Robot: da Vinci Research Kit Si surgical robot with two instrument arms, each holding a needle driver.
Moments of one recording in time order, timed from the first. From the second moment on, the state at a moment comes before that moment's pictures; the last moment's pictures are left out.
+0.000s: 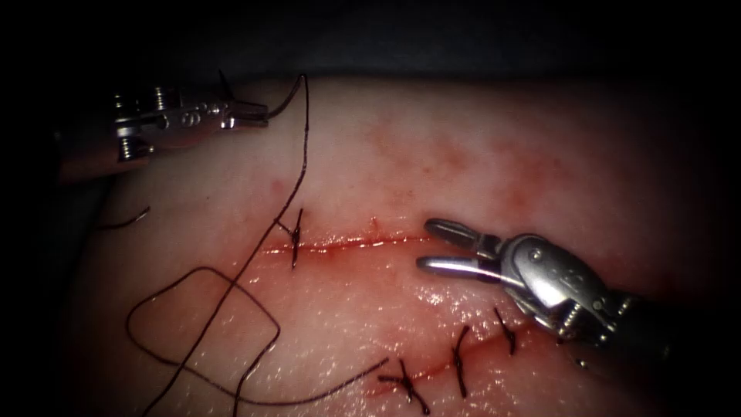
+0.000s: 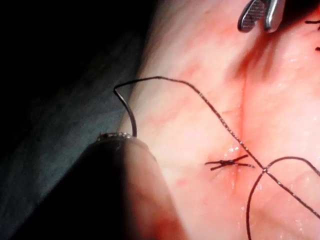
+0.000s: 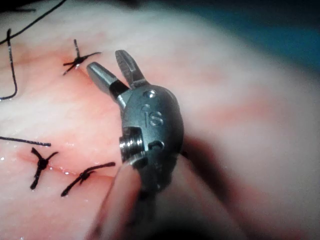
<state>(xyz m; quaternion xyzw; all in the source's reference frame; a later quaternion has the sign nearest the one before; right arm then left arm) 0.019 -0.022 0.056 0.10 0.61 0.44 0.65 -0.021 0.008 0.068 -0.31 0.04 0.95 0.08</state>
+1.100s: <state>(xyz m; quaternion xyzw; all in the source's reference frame) 0.022 -0.017 0.051 0.09 0.52 0.61 0.60 -0.030 0.000 0.073 -0.27 0.20 0.94 0.10</state>
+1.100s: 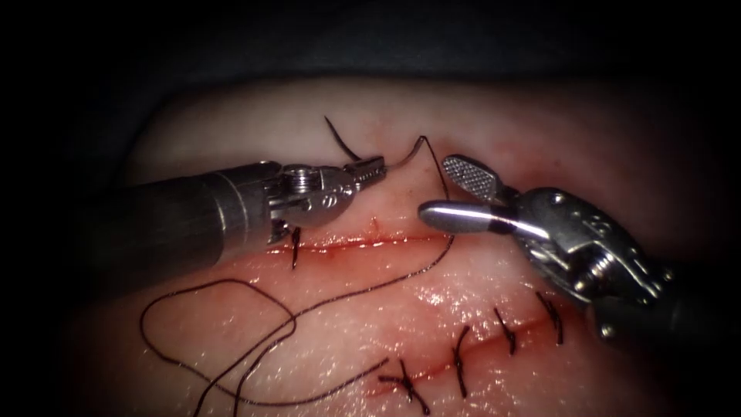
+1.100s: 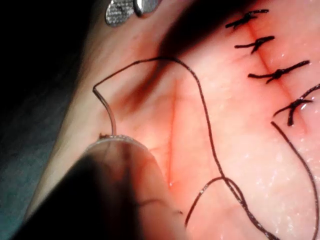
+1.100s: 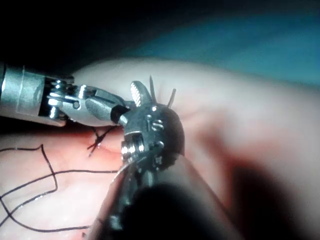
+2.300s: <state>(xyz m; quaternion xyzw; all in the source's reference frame) 0.025 -0.018 0.057 0.08 0.49 0.63 0.60 -0.029 -0.004 0.066 -0.27 0.28 0.91 0.16</state>
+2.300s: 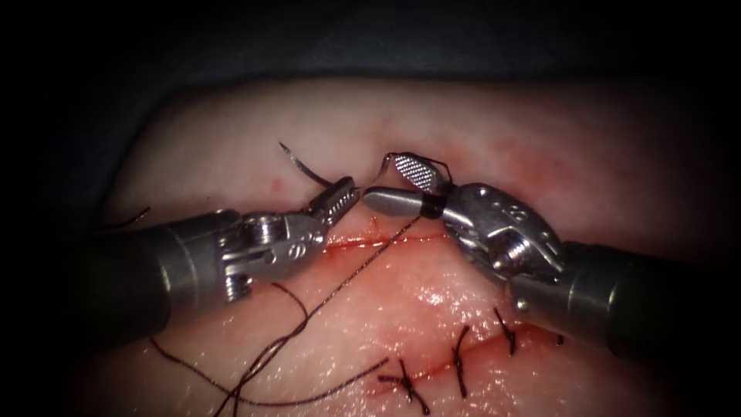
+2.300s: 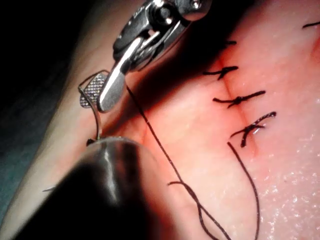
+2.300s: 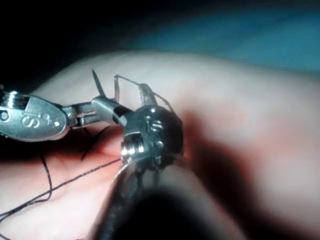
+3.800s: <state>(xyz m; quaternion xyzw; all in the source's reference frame) 0.023 -0.017 0.054 -0.07 0.64 0.01 0.77 -0.029 0.003 0.063 -0.38 -0.19 0.90 0.03</state>
